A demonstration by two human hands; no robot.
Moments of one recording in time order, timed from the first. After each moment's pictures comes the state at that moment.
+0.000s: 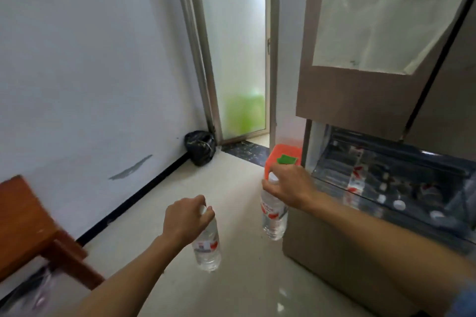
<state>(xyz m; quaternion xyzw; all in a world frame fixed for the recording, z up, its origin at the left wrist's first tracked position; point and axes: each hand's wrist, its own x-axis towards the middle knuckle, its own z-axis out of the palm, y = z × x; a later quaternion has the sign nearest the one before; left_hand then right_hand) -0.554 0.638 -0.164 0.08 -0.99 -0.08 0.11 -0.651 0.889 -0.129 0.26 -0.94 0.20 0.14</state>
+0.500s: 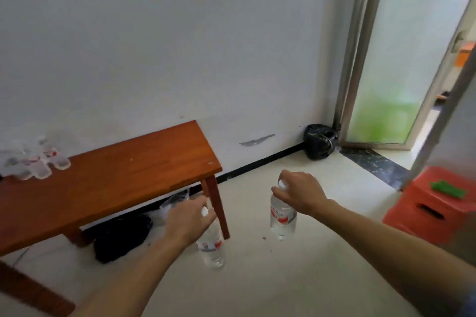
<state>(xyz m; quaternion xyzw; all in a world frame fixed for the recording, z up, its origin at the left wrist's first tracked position) -0.243 0.366 -0.155 0.34 -0.93 -0.07 0.11 -0.463 0.537 -0.149 0.45 -0.87 0.20 0.02</state>
